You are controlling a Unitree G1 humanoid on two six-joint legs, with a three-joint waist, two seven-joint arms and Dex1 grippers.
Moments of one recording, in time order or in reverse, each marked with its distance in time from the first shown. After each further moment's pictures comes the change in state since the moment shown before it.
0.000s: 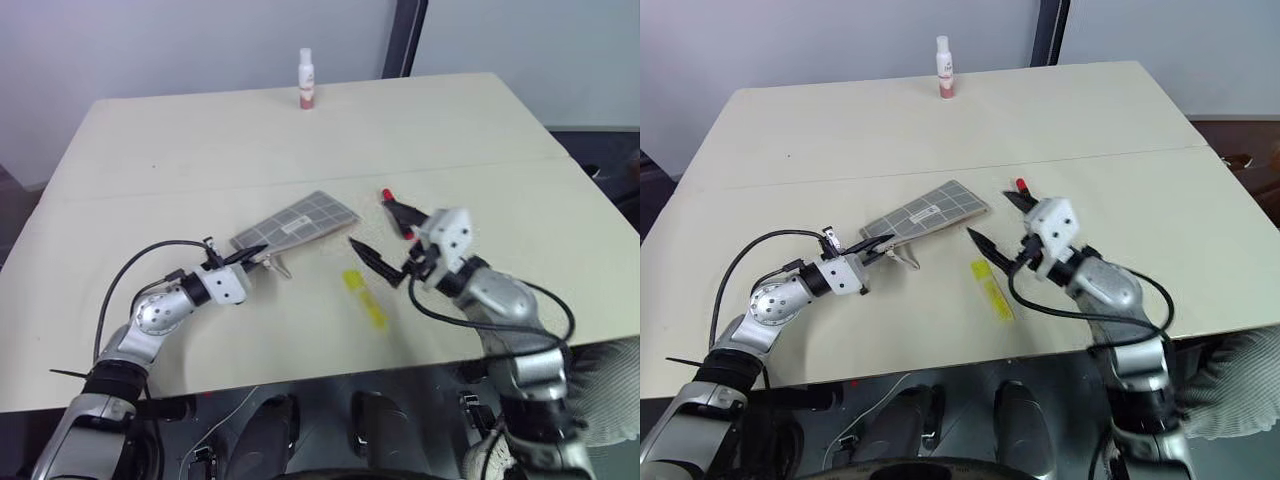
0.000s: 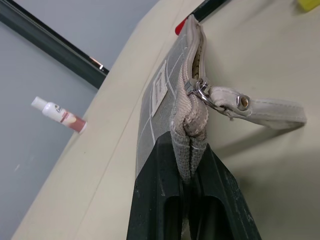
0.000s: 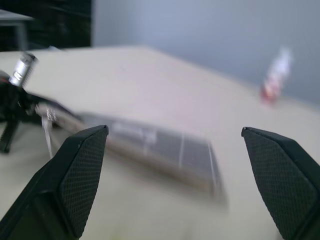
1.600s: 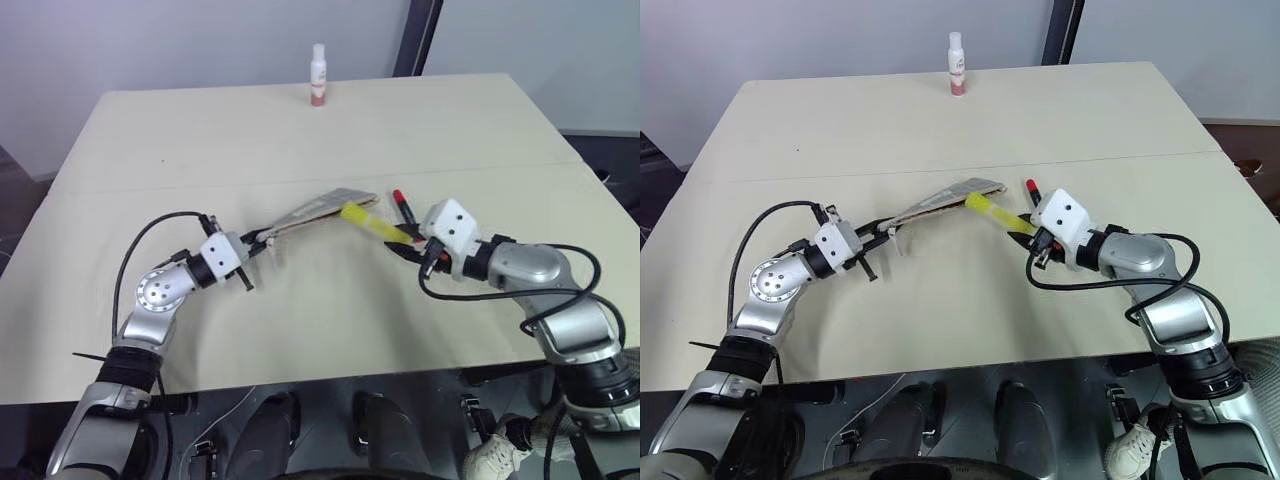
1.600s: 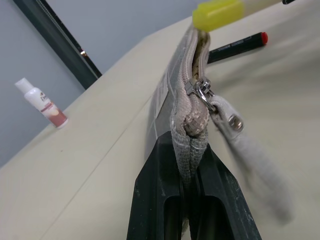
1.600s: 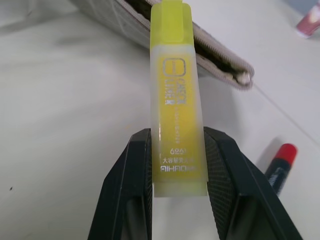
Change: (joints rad) left arm -0.046 -0.059 0.014 -0.112 -0.341 0.257 -0.266; right arm -0.276 -0.341 0.127 0.226 -0.084 0.052 0.124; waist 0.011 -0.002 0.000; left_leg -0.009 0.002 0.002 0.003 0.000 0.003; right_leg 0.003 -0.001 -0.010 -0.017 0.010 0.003
